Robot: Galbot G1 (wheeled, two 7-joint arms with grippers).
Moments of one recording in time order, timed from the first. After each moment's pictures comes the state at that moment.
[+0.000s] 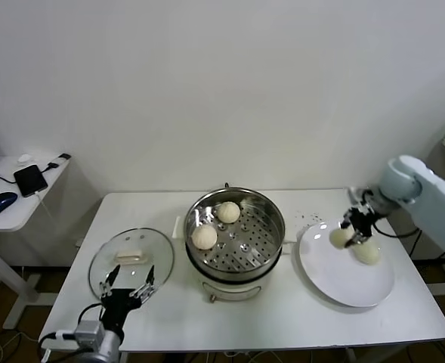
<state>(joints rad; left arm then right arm) 1.65 -1.58 -0.65 -2.15 -0.02 0.27 0.11 0.16 0.64 -0.70 1.33 -0.07 -0.28 -1.38</state>
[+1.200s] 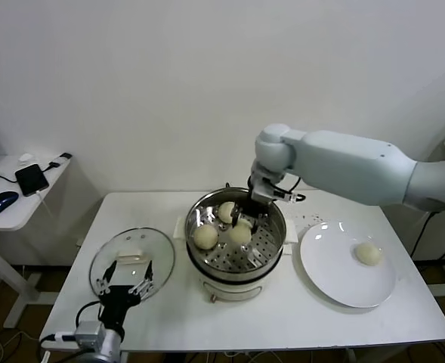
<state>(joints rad) 1.66 -1.59 -0.64 -2.17 0.01 0.24 0.08 0.56 1.12 -1.31 1.33 0.02 0.55 -1.16</state>
